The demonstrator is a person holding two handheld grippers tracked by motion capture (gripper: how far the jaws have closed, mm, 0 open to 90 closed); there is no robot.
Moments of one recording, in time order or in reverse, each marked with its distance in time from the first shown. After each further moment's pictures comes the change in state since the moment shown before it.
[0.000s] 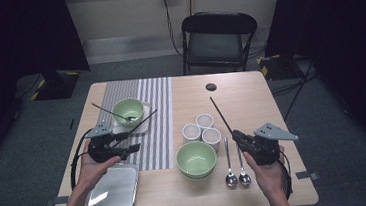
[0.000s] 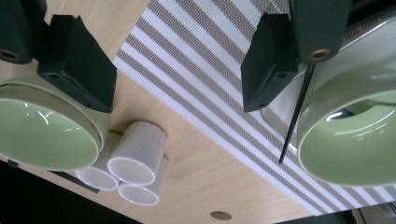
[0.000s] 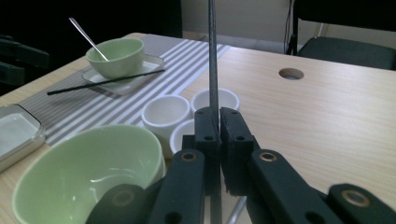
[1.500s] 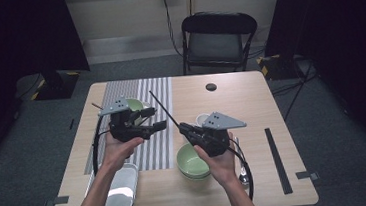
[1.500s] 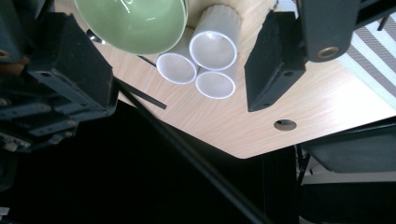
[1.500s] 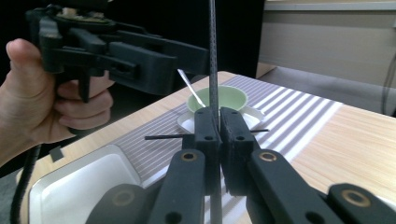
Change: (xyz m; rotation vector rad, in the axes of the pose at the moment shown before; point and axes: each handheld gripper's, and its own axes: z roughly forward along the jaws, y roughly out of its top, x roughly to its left) left arm -0.045 0.086 0.026 -0.216 -0.194 -0.013; right arm 0.091 0.050 0.065 -0.097 0.291 -0.063
